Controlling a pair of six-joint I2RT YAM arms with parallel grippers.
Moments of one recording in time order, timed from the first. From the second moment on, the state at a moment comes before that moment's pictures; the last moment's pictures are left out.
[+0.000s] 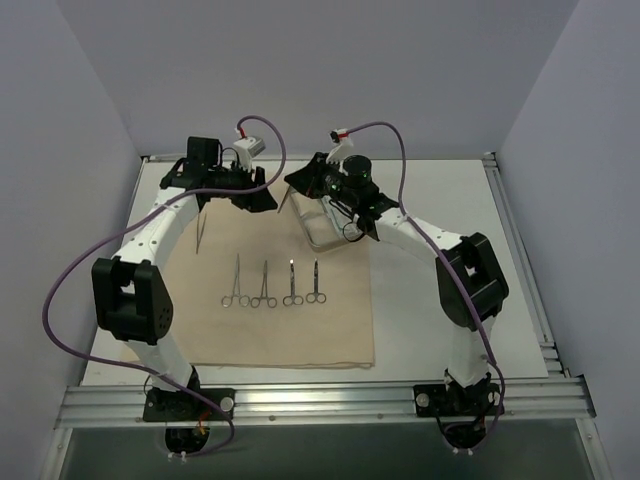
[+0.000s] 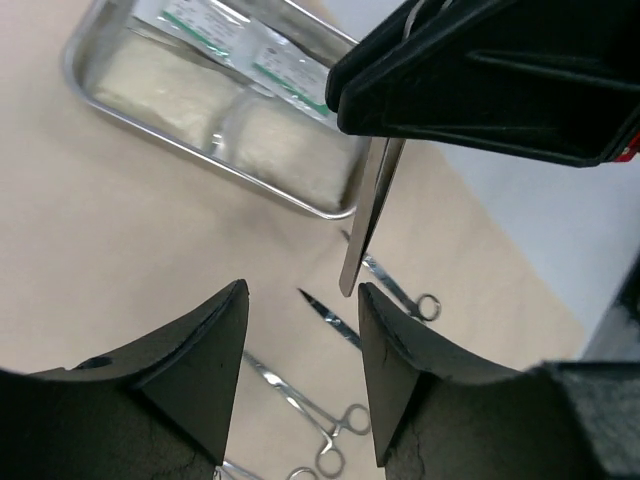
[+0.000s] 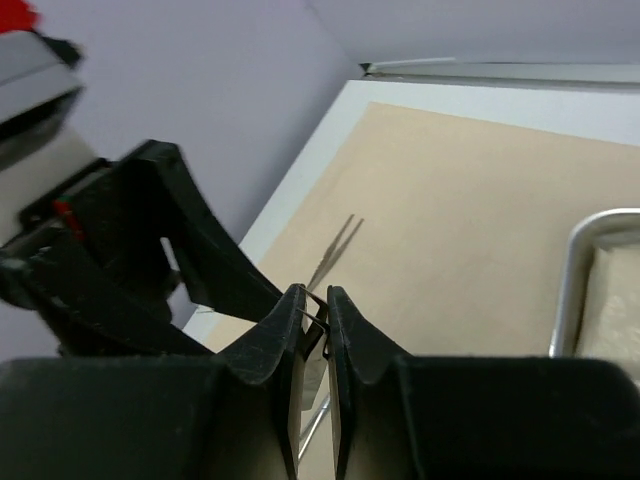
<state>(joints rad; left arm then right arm) -0.18 1.75 1.54 -0.54 0.77 0.09 0.56 1.91 1.40 0.48 -0.35 0.66</state>
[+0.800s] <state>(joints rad) -0.40 1.76 1.61 -0.55 0.27 0.30 0.62 1.93 1.44 0.34 -0.11 0.79</state>
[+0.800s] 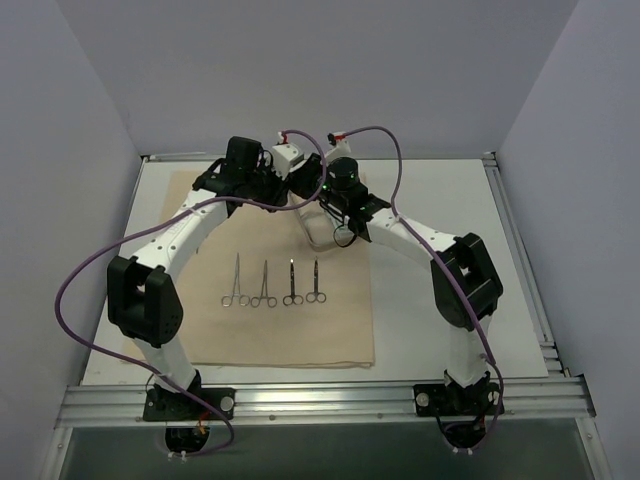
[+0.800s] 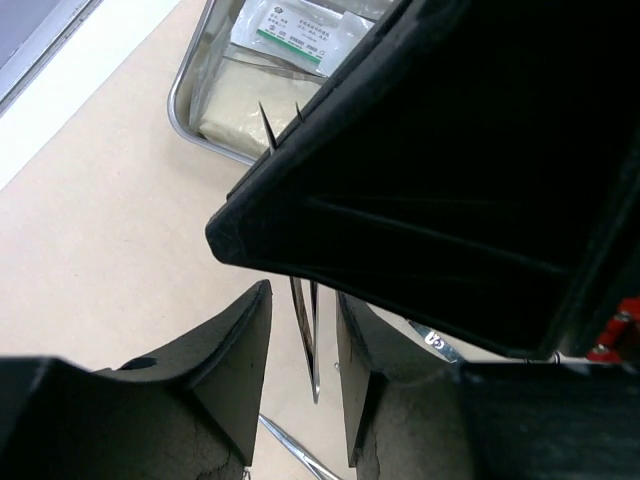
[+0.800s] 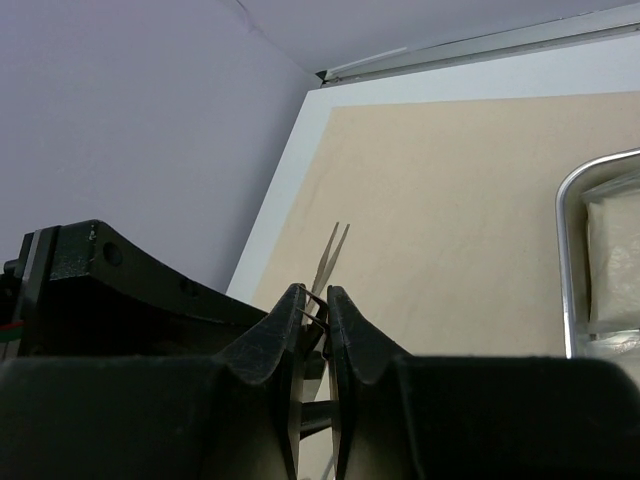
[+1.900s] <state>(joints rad) -0.40 1.80 1.61 -0.54 0.25 0.30 0.59 2.00 1.47 0.35 -0.22 0.80</state>
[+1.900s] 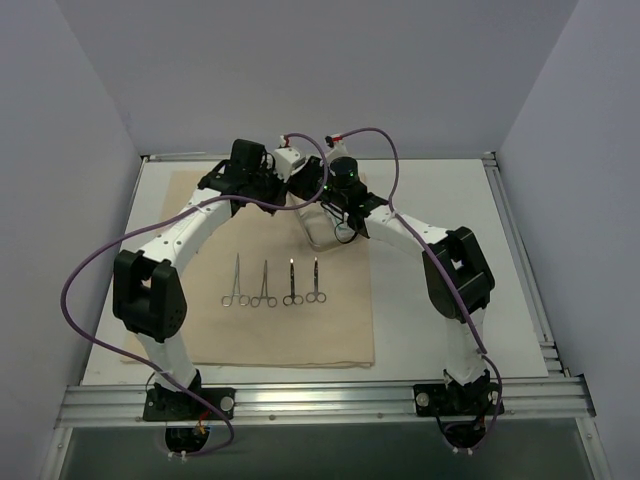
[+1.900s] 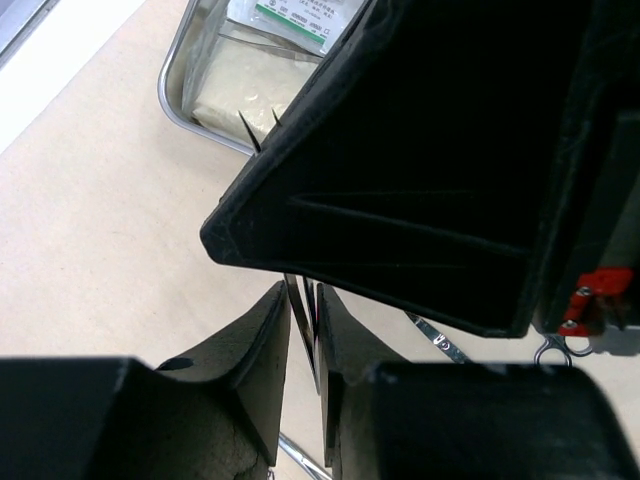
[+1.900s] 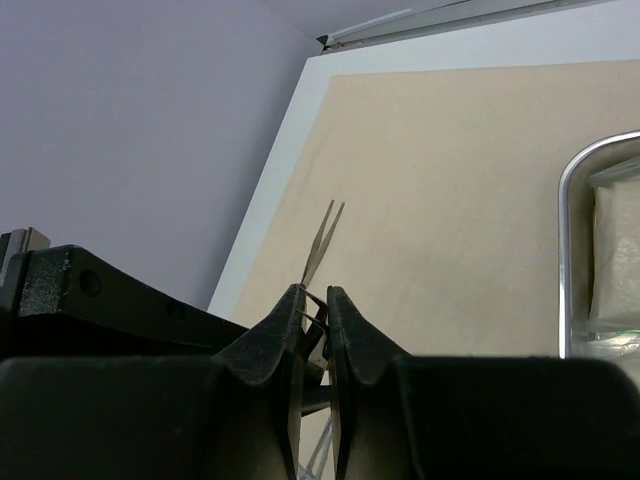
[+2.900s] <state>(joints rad) -0.12 1.90 1.50 -0.62 0.12 0.16 0.57 2.01 1.51 0.23 -0.18 0.76</state>
